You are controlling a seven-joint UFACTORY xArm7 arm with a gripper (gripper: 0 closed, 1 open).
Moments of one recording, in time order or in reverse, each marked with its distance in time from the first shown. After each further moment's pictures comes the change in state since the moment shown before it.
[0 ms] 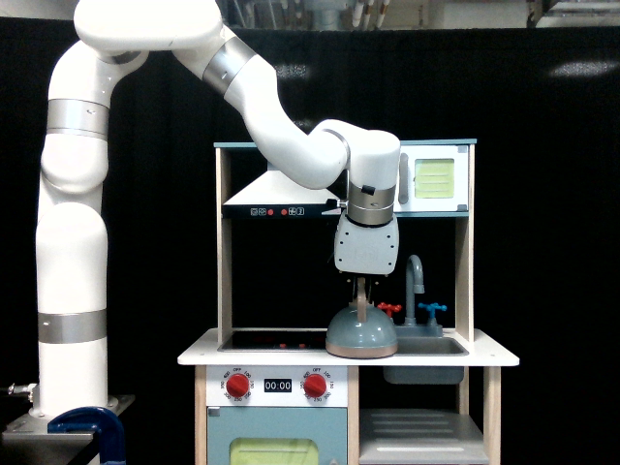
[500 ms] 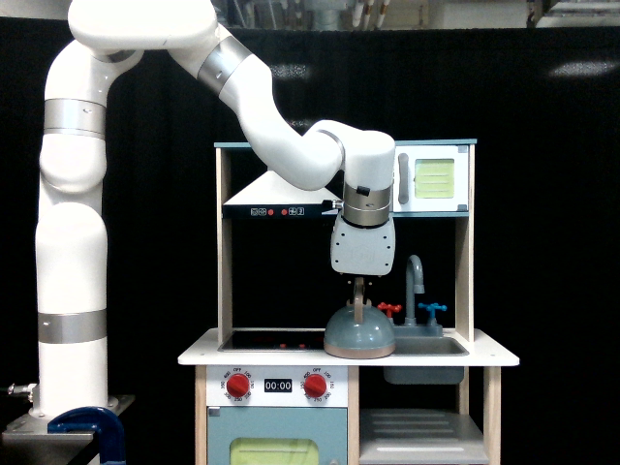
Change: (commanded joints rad) arm -0.012 -0.019 0.017 -0.028 -0.002 -0.013 0.000
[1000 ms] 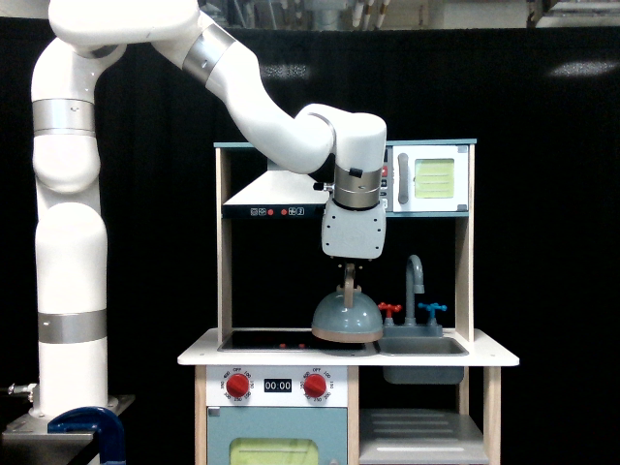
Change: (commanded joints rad) arm -0.018 -0.122 0.035 -0.041 -0.066 0.038 0.090
